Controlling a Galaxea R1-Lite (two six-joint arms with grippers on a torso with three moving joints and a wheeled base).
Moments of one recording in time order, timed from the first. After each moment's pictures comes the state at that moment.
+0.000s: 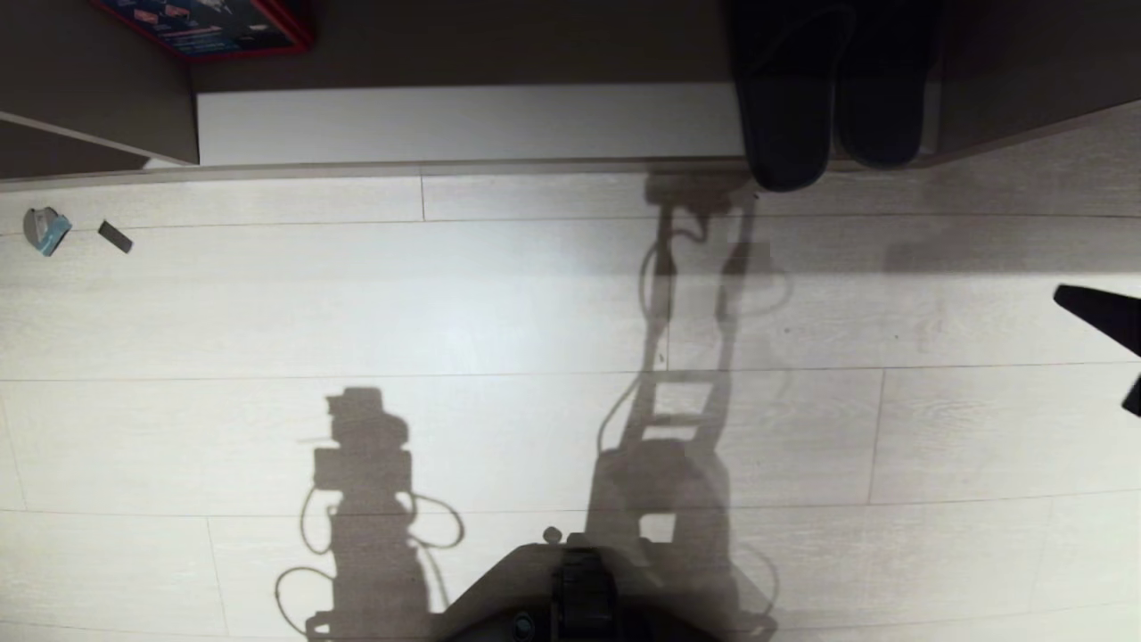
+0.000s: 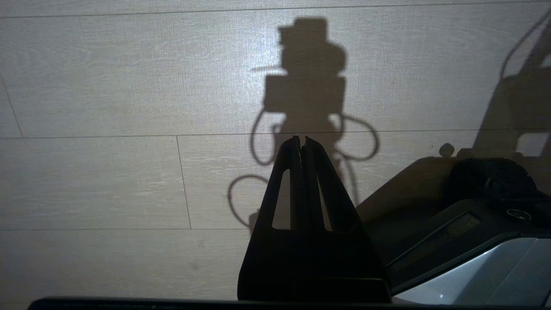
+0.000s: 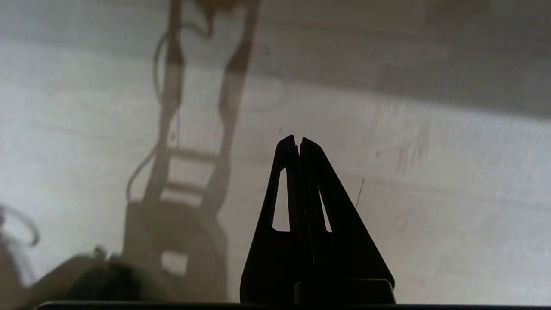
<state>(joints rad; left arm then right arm) 0.00 0.00 0.00 0.00 0.00 -0.01 0.02 1.05 -0.68 -0.38 0.10 -0.05</state>
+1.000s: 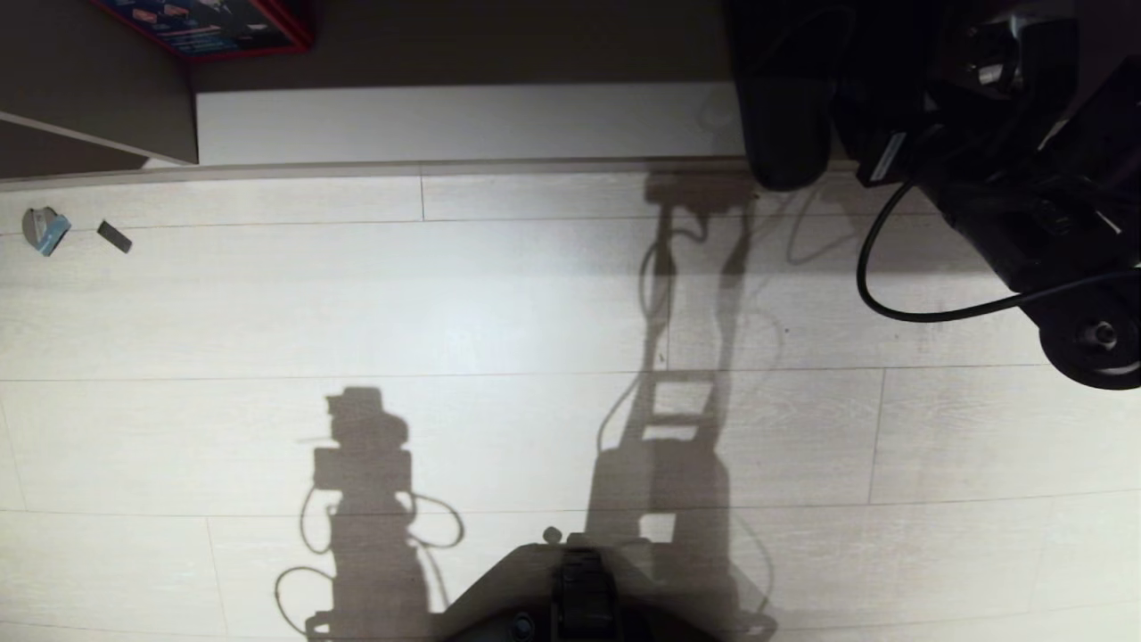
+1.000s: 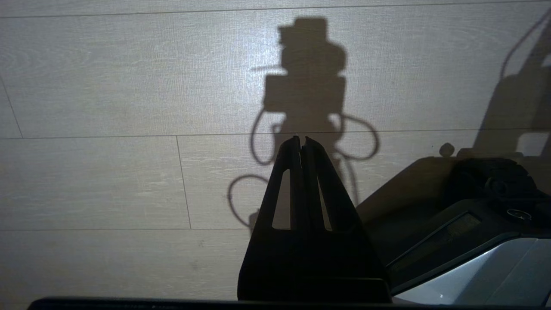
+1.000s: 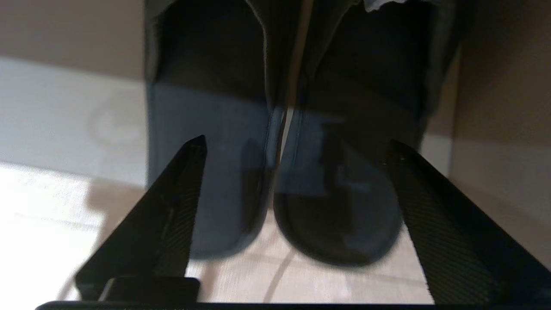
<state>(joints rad) 0.00 0.00 0.00 0.00 0.00 -0.01 0.18 1.74 -1.18 -1.03 -0.09 -0.22</state>
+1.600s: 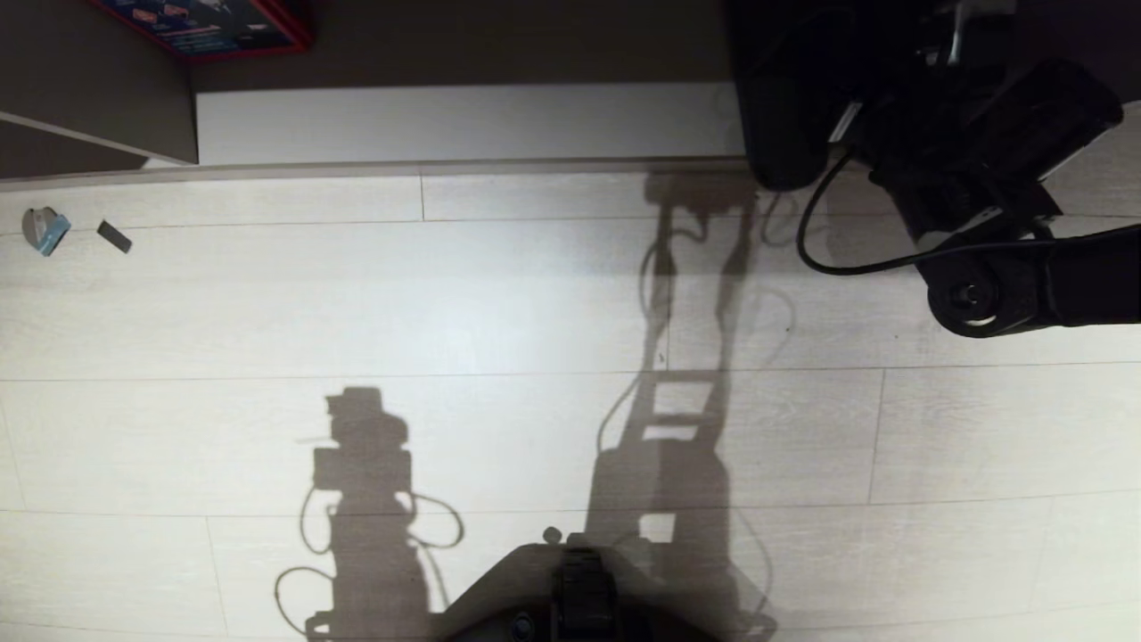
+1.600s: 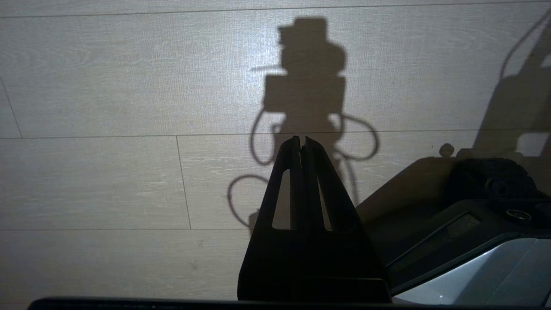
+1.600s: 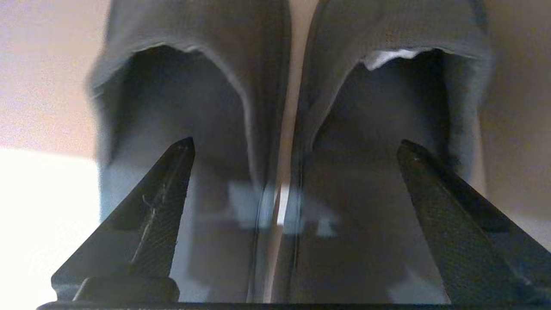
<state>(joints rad) 0.00 0.00 0.00 0.00 0.00 -0.01 0.17 2.00 -1.50 -1.16 -0.09 -0.21</state>
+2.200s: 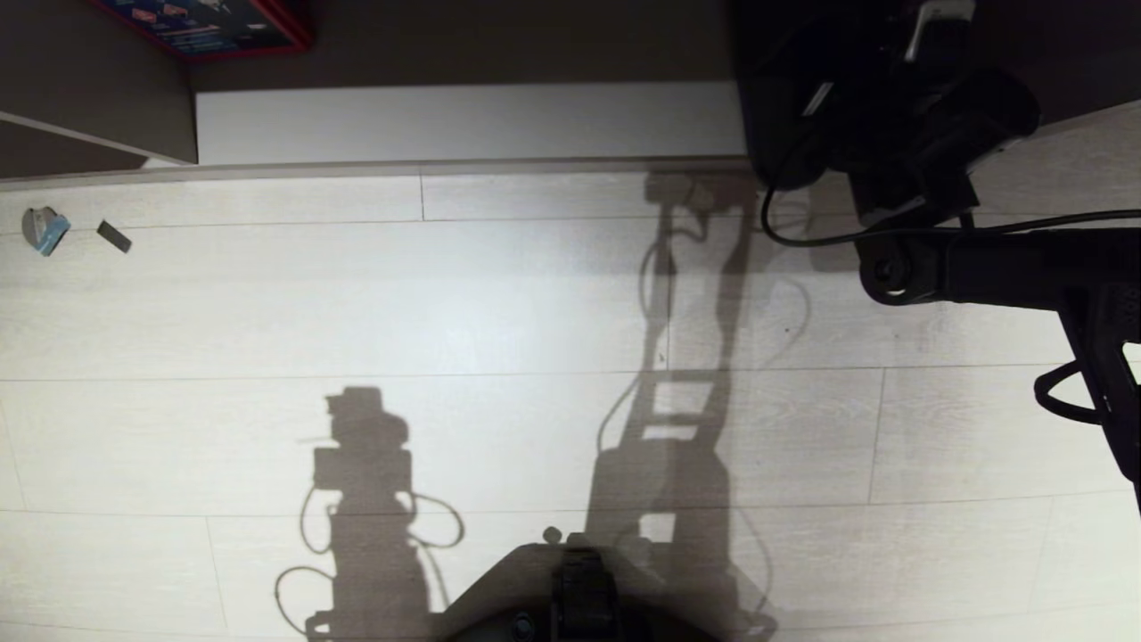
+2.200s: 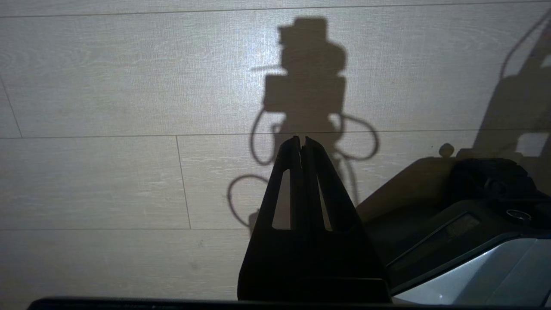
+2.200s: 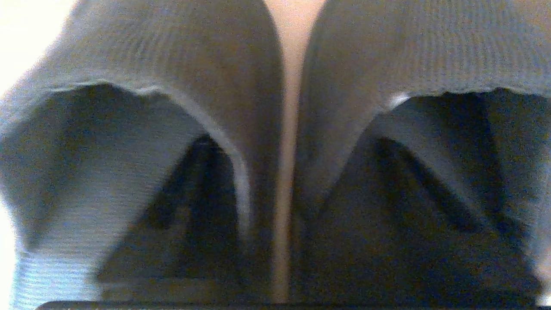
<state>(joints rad) 0.00 0.00 0.00 0.00 0.00 -0.01 0.15 2.25 -1.93 -1.16 -0.09 -0.19</state>
